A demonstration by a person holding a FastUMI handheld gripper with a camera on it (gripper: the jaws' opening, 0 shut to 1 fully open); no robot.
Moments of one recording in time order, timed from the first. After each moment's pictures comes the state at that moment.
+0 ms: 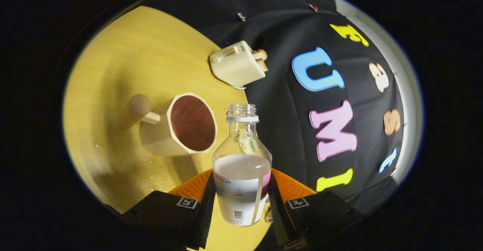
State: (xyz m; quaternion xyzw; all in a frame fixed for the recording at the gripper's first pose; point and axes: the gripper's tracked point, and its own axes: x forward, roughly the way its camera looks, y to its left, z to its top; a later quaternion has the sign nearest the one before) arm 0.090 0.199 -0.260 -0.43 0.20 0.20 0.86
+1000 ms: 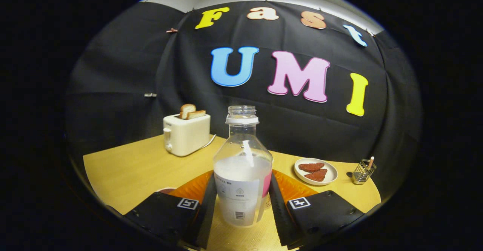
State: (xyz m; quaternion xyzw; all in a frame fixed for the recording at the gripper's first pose) arm 0.159 0.167 -0.196 0.04 0.14 0.11 0.98
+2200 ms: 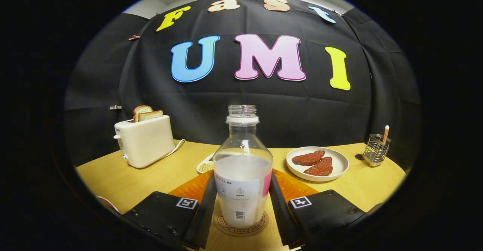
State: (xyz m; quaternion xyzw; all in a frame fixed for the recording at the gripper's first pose) arm 0.246 0.143 -0.293 0.10 0.15 0.04 0.98
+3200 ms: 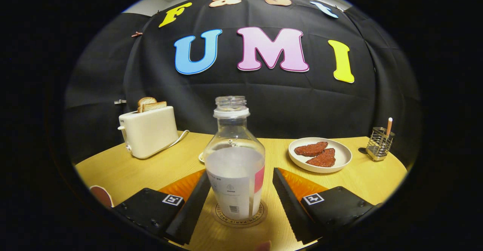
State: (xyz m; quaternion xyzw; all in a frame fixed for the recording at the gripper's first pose) arm 0.229 0.140 -0.304 0.10 0.18 0.07 0.98
